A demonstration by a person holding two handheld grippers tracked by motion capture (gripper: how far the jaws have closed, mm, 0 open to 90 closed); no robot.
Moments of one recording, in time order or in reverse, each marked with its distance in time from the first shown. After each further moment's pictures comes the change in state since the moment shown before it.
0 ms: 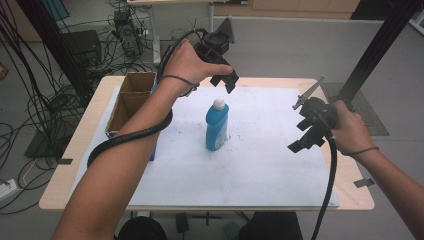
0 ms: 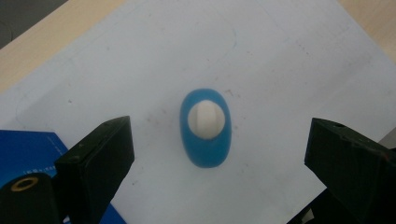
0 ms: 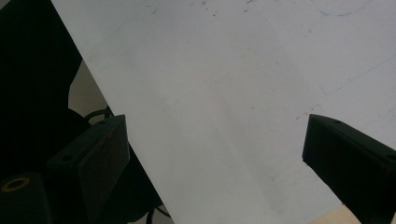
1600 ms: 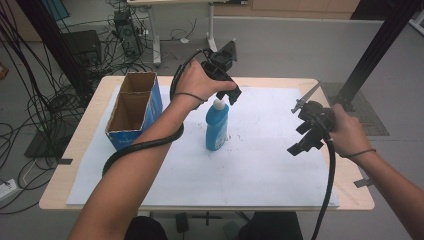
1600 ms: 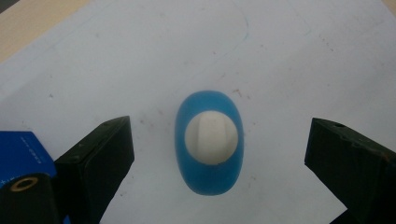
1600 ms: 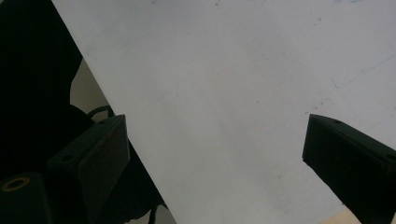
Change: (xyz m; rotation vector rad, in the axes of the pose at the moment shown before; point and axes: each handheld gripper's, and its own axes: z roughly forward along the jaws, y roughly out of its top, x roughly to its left) left arm 0.000 -0.002 0.054 0.025 0.028 -0.033; right arm -0.004 -0.005 0.011 0.021 0.016 0.011
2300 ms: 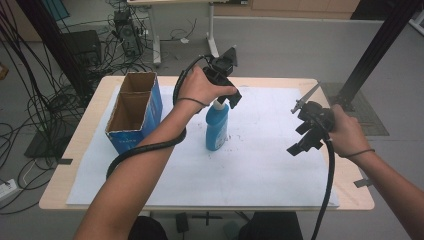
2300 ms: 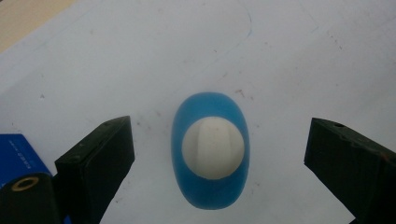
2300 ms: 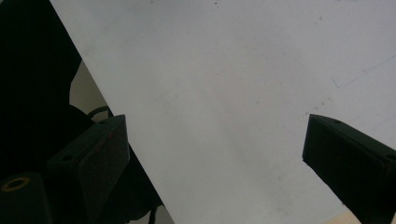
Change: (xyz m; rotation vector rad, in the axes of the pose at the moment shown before) left arm -0.001 -0.002 0.019 0.006 0.004 -0.001; right arm -0.002 -0.001 0.004 0.000 0.008 0.005
